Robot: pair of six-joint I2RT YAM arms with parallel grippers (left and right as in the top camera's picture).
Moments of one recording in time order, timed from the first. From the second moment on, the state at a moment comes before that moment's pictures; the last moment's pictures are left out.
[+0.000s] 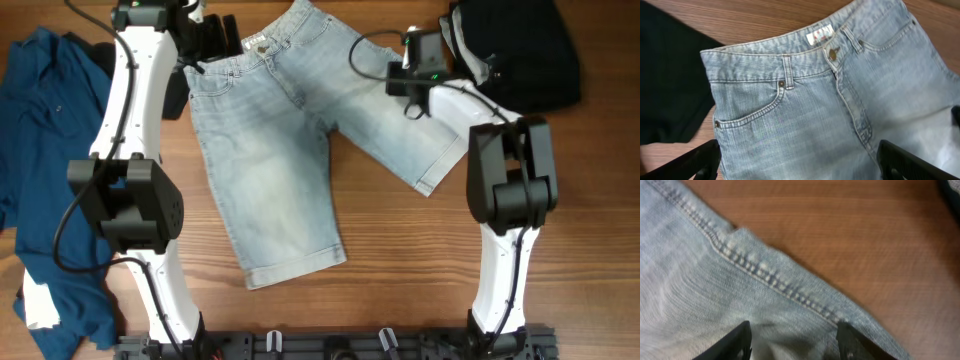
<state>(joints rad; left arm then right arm) -0.05 2.16 2.11 -1.04 0.12 -0.25 0.16 2.31 1.61 -0.19 0.05 0.15</state>
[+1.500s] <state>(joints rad) 0.22 2.21 2.11 -0.94 0.15 -0.07 0.64 2.08 1.38 -1.10 -0.02 0.46</state>
